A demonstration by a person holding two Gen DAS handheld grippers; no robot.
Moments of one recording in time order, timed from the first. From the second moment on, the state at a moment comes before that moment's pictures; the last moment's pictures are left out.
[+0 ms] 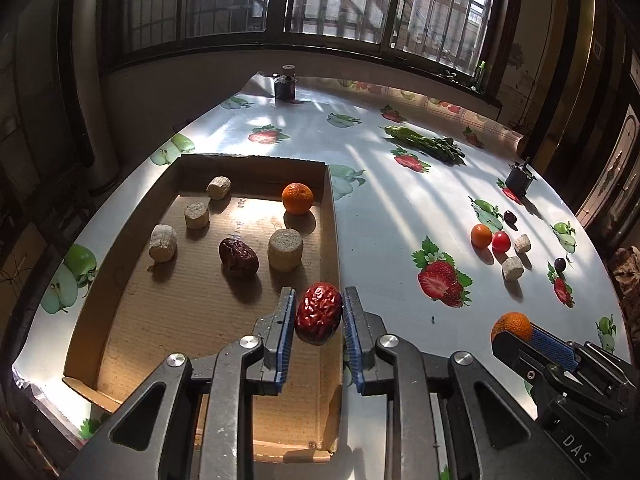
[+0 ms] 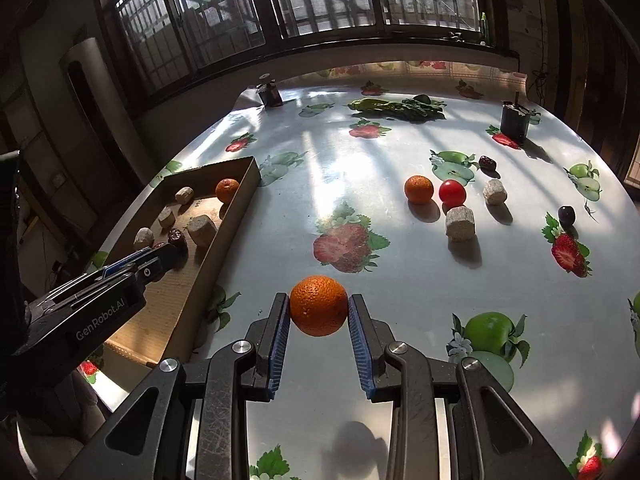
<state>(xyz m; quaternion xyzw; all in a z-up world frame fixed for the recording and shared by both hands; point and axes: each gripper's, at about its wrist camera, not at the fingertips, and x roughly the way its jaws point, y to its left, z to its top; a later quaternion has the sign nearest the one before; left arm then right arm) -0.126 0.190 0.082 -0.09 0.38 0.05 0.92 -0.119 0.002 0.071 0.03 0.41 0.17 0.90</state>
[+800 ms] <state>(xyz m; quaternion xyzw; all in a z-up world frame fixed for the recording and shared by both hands) -0.054 0.329 0.032 -0.12 0.50 0.12 0.85 -0.045 0.179 0.026 -0.06 0.49 0.29 0.82</state>
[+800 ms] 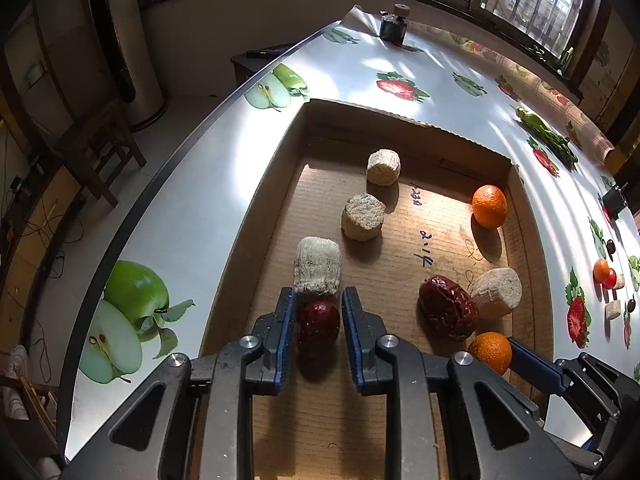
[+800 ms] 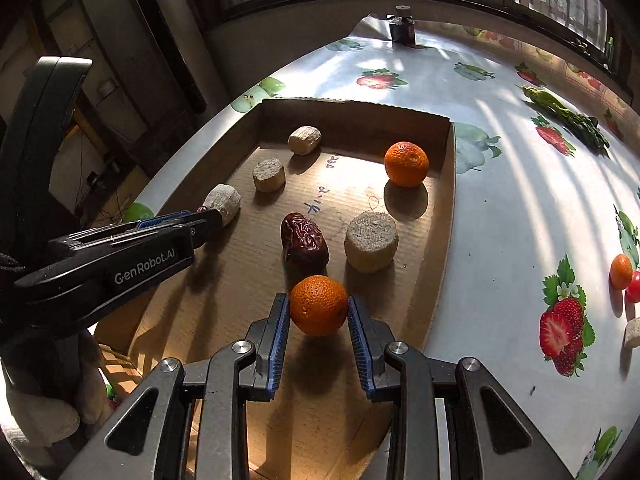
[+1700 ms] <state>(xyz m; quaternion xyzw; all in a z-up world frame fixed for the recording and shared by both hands) -0.114 0.268 0.103 -0.08 0.40 0.13 0.90 -0.065 0.113 0.075 0.02 0.43 0.27 0.86</state>
